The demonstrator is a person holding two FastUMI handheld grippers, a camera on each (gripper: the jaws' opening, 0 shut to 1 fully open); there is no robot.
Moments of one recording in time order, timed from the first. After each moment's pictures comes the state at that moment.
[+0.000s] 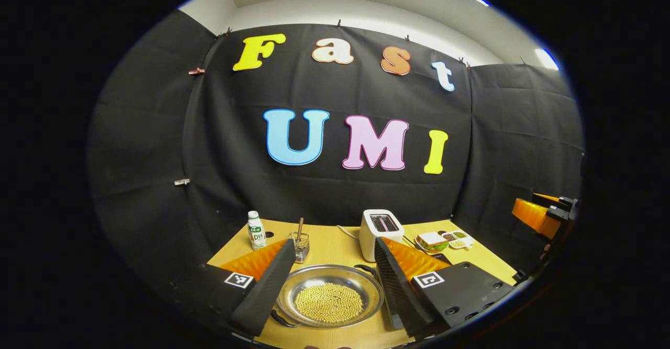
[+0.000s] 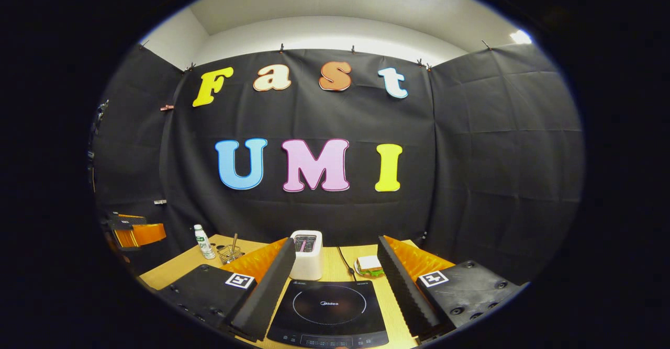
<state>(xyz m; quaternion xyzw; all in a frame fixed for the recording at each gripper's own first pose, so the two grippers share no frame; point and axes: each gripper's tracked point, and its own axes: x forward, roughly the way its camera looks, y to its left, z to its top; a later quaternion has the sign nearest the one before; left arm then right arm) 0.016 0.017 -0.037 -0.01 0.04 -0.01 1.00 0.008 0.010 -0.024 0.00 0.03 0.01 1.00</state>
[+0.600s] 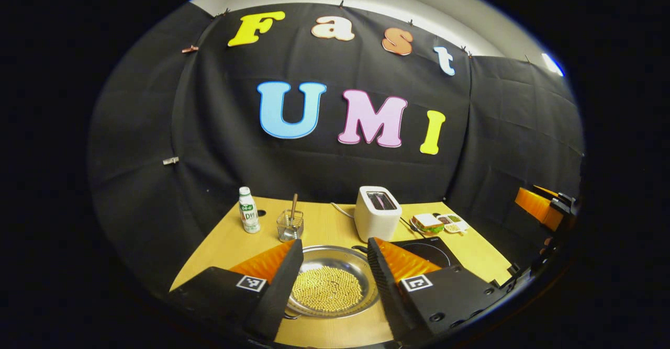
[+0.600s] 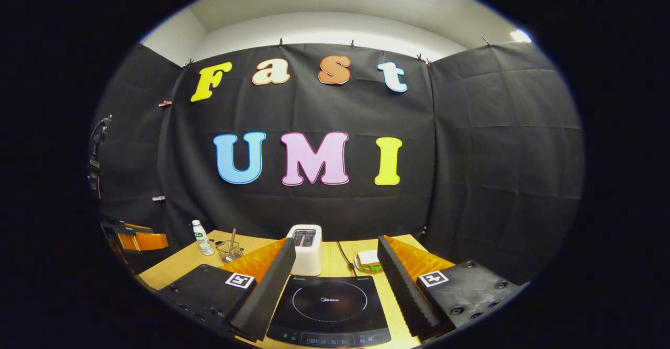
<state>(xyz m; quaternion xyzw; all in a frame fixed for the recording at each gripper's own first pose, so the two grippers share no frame) 0.029 0.031 -0.090 -0.03 0.13 -0.04 0.99 0.010 0.012 -0.041 0.00 0.05 0.00 1.00</state>
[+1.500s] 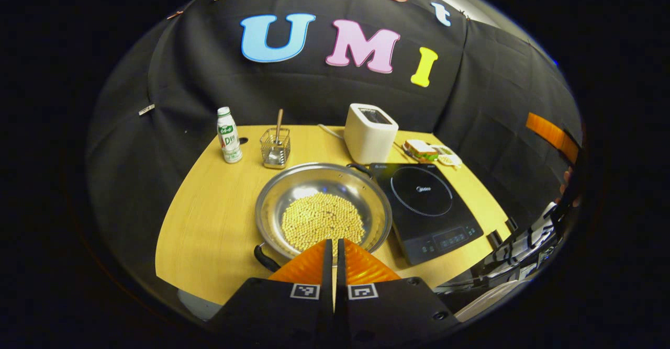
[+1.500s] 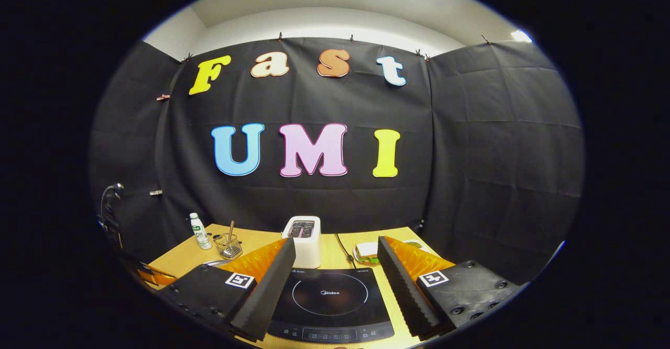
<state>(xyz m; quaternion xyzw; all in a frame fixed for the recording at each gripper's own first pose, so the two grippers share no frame) -0.005 0.039 -0.239 -0.01 0.32 -0.09 0.94 0.003 0.016 -0.063 0.00 0.07 -0.01 1.00</state>
